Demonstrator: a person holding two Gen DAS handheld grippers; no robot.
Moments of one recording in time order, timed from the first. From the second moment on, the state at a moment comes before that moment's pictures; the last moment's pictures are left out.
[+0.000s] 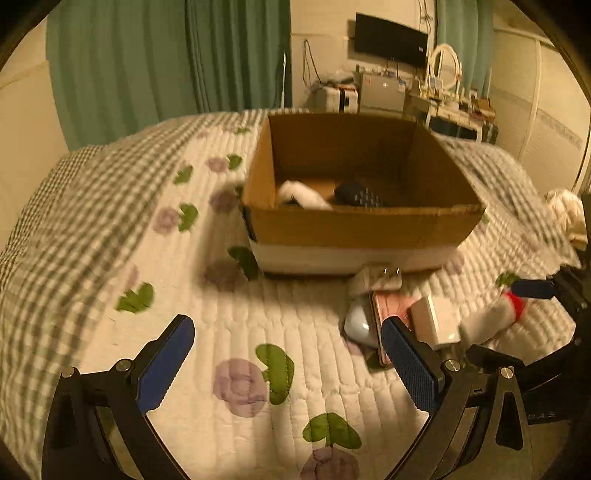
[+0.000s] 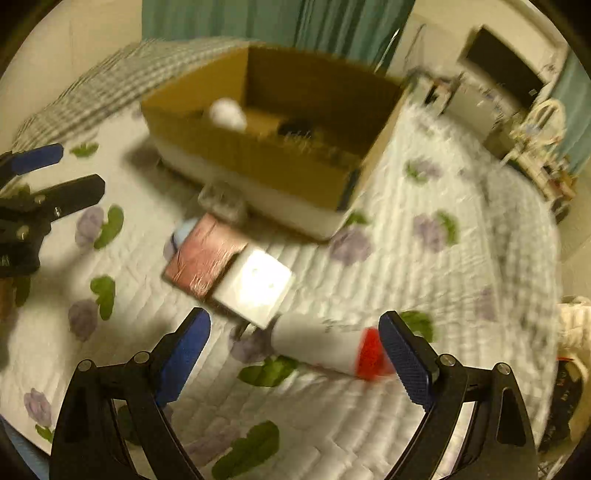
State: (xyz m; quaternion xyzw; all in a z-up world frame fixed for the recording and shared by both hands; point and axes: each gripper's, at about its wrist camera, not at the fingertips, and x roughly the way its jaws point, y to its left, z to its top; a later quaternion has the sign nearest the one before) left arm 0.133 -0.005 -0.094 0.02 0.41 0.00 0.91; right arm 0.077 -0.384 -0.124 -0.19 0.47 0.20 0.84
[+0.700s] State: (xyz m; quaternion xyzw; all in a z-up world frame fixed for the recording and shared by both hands) left arm 0.151 -0.029 -0.119 0.04 0.44 0.01 0.90; right arm 0.114 -0.380 -0.142 -0.11 0.51 0.25 0.81
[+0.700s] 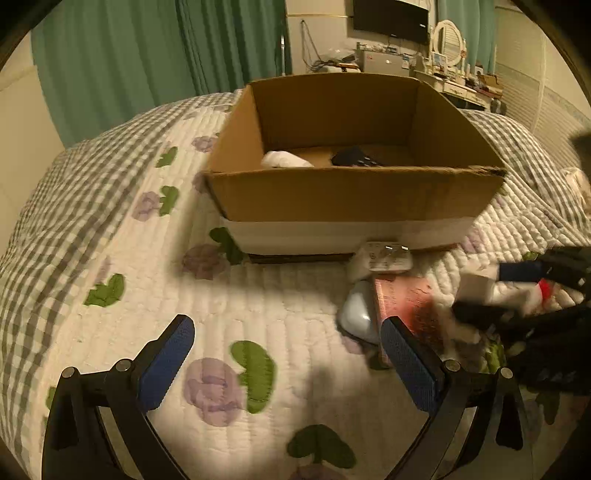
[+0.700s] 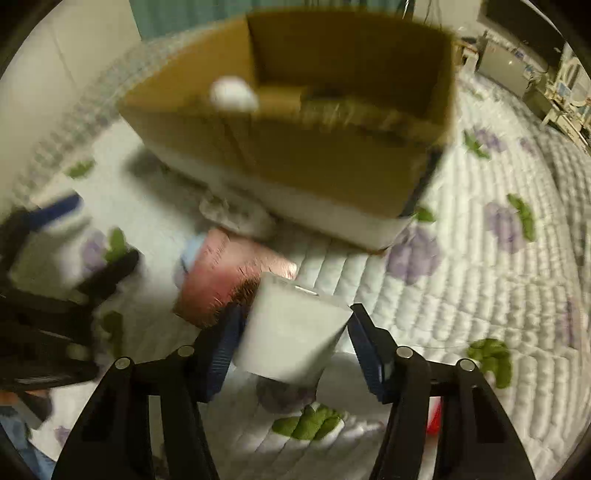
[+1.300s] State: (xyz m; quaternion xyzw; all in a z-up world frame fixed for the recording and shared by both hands) left arm 0.170 -0.086 -0.154 0.03 0.50 -0.08 0.86; right arm 0.115 -0.437 -0.124 -0.10 0.50 0.20 0.84
